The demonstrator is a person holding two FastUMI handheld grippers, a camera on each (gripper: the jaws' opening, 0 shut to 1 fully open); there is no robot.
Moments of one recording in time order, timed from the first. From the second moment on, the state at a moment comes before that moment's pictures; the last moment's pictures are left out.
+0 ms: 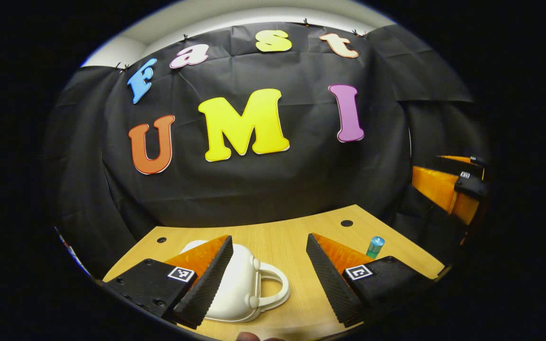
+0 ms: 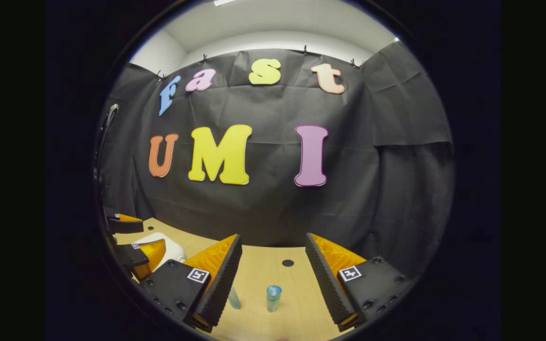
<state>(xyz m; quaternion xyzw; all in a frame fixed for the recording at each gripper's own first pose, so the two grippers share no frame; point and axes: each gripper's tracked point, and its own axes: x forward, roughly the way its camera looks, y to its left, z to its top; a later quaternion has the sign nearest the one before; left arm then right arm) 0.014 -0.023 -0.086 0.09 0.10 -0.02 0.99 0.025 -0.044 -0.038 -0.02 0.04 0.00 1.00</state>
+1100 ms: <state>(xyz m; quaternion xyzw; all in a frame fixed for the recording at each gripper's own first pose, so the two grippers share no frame) 0.050 -0.015 -0.285 0.41 0.30 -0.04 0.86 0.014 -0.134 -0.087 -0.02 0.09 -0.03 0.99</state>
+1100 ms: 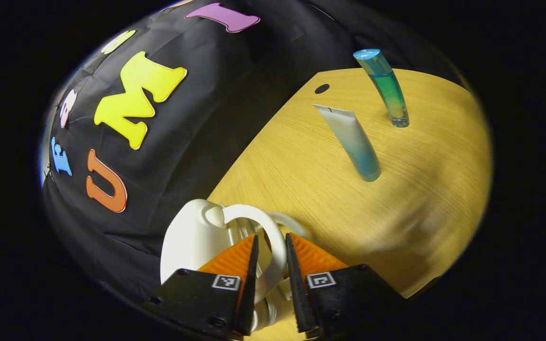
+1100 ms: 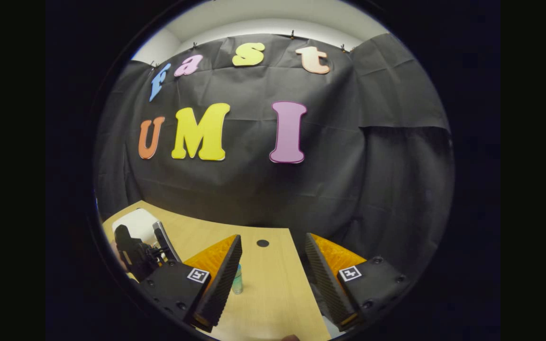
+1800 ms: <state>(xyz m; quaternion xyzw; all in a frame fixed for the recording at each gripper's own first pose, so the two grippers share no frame) 0.040 -0.010 -0.202 0.26 0.28 -0.05 0.92 -0.007 -0.111 -0.055 -0.03 0.06 -0.05 1.00</state>
